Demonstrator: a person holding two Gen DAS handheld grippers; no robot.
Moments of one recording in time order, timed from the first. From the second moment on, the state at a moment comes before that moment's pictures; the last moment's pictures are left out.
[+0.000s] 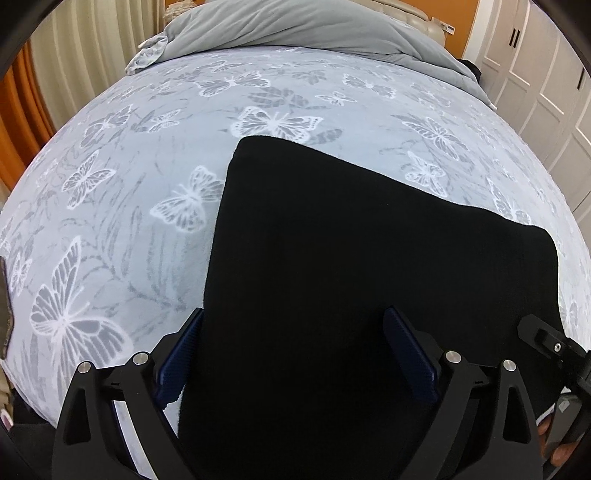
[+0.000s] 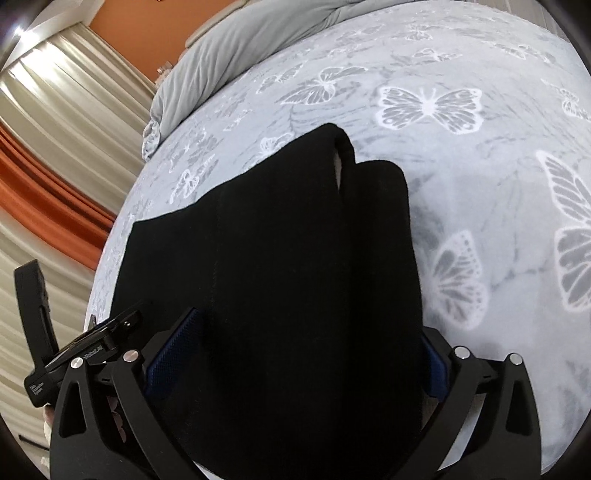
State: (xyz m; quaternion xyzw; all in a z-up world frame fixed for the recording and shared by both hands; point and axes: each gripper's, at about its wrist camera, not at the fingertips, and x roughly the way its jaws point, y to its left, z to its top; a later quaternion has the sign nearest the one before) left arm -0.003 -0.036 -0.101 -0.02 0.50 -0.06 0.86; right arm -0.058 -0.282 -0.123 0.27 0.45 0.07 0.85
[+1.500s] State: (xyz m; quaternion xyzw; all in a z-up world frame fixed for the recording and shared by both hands) left arm 0.020 -0.021 -0.122 -0.16 0.54 -0.14 0.81; right arm -0.037 -0.288 -0.134 0.35 0.44 0.16 0.82
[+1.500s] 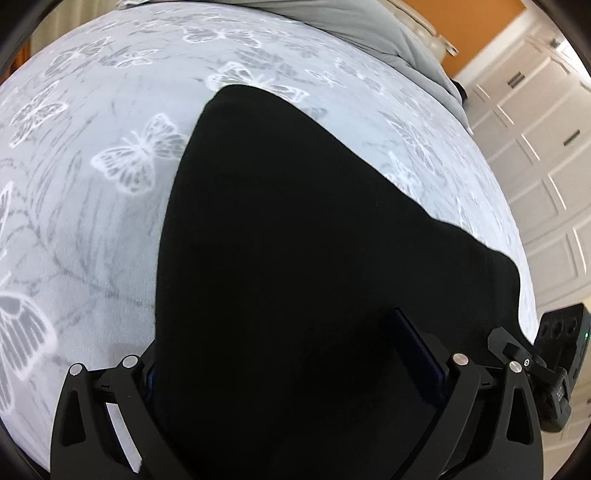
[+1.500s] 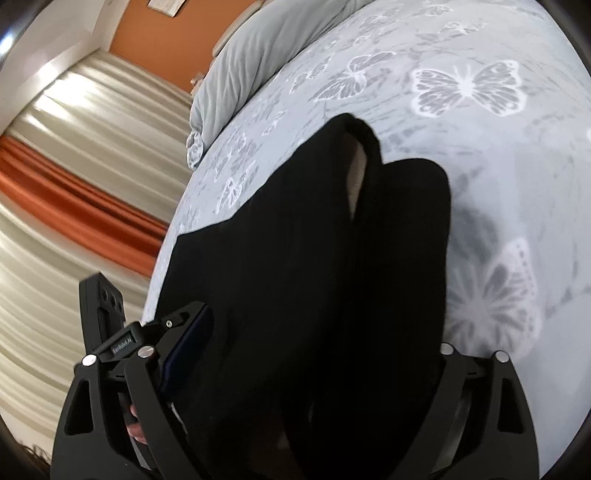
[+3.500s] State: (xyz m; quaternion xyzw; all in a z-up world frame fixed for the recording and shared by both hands) left arm -0.020 -0.016 0.066 -0.05 0.38 -0.14 0.91; right arm -0.028 -0.254 0.019 0.27 0.31 0.22 0.88
